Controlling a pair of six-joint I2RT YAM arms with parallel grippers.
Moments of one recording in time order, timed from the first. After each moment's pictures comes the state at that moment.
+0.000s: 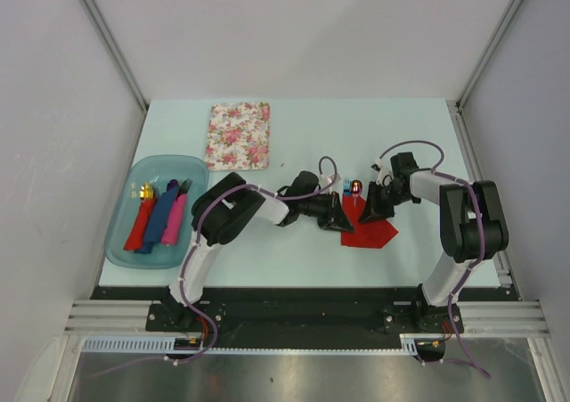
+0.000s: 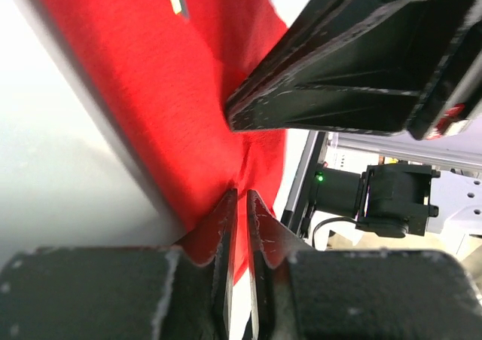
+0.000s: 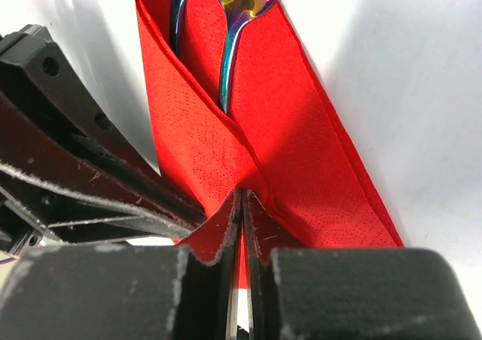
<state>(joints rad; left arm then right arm) -0.78 2.25 1.17 0.56 0.78 -1.01 0.11 1.76 0.94 -0.48 -0.56 0.17</state>
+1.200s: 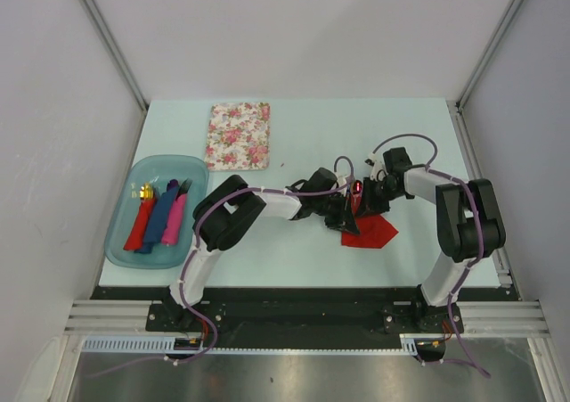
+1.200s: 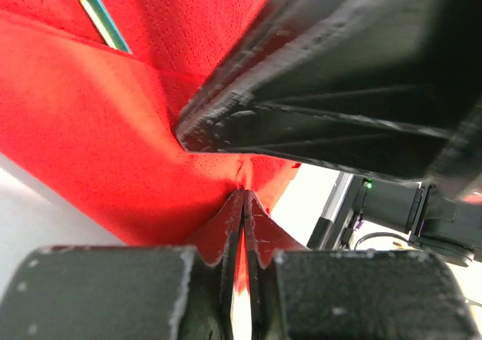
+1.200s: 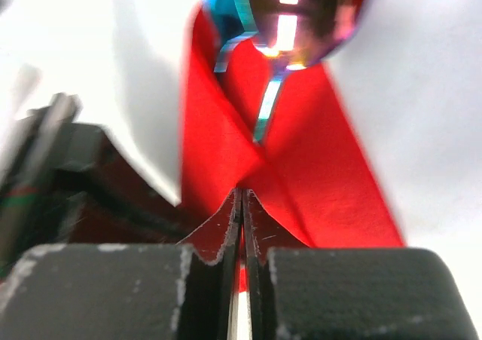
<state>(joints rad) -0.85 2.23 1.34 0.17 0.64 -0.78 0.16 1.75 0.99 -0.46 -0.52 0.18</state>
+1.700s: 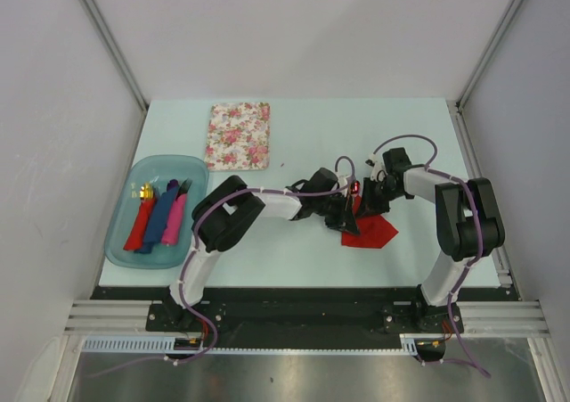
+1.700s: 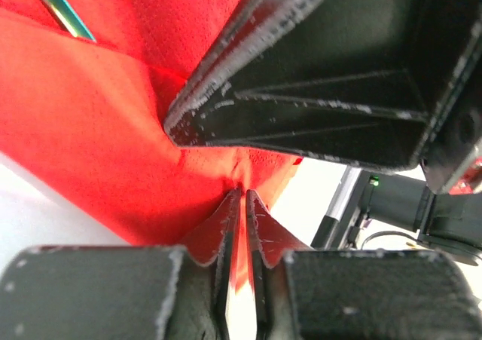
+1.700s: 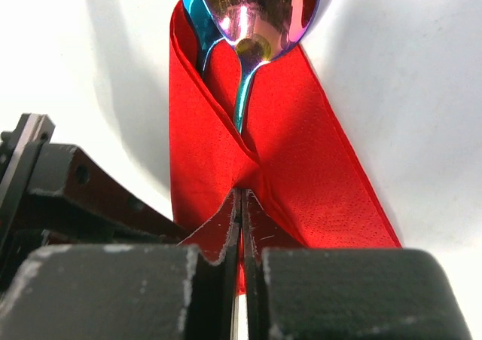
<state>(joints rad) -0.86 2.22 1.34 0.16 0.63 -0.75 0.16 1.78 0.99 -0.46 -0.49 0.20</state>
